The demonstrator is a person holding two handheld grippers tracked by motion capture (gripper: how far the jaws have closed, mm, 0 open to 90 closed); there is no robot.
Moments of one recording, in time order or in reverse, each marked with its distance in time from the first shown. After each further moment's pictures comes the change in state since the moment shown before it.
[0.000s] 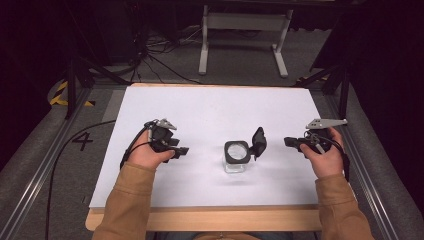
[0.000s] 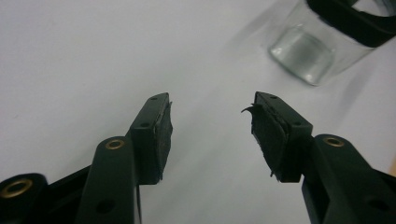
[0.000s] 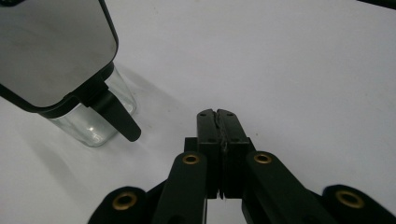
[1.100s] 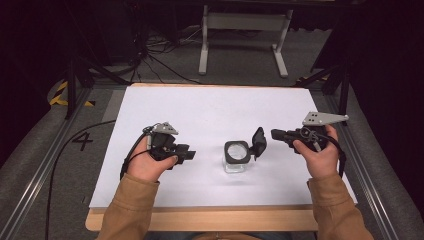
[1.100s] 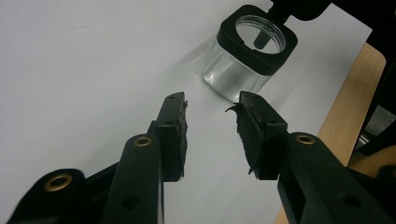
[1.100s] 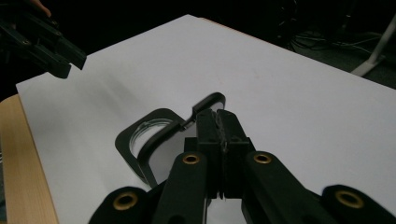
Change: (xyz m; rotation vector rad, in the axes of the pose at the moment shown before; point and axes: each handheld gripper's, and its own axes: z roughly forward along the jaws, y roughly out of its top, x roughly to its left) left arm -0.035 -0.003 -0.028 -0.102 -0.070 -0.043; right arm 0.045 0.038 -0.013 -0.202 0.154 -0.114
